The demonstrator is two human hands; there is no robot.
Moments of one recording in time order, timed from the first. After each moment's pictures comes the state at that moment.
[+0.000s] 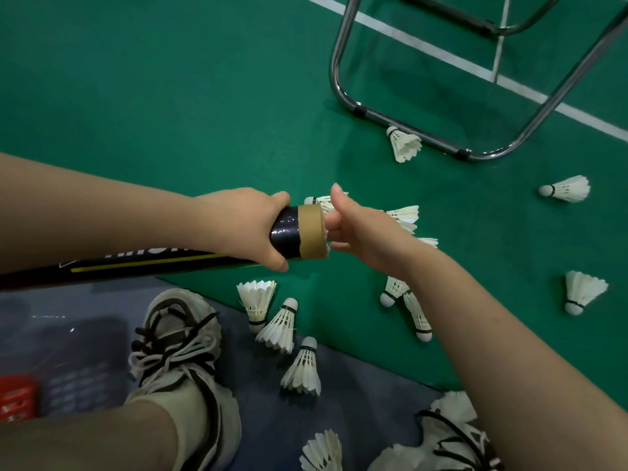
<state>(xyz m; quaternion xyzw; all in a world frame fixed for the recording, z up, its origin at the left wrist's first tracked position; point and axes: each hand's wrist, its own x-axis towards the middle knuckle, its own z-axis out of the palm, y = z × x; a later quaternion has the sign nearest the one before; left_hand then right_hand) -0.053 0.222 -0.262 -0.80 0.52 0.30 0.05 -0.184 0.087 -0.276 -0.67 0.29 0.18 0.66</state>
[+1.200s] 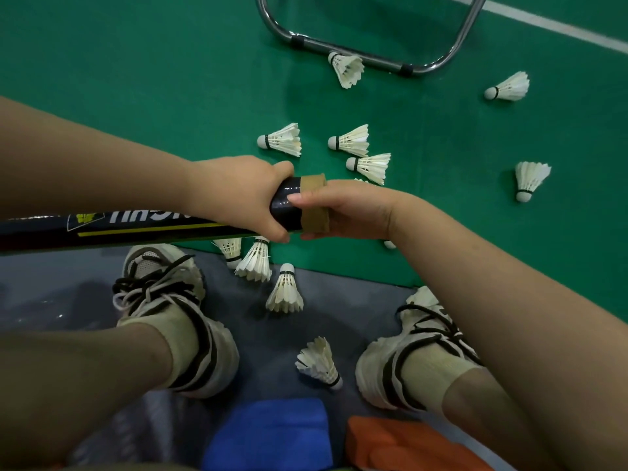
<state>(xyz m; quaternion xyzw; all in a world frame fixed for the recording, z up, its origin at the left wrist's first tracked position) -0.136 0.220 -0.253 -0.72 0.63 0.27 0.05 -0.273 0.117 -0.272 -0.55 0.25 0.23 0.77</state>
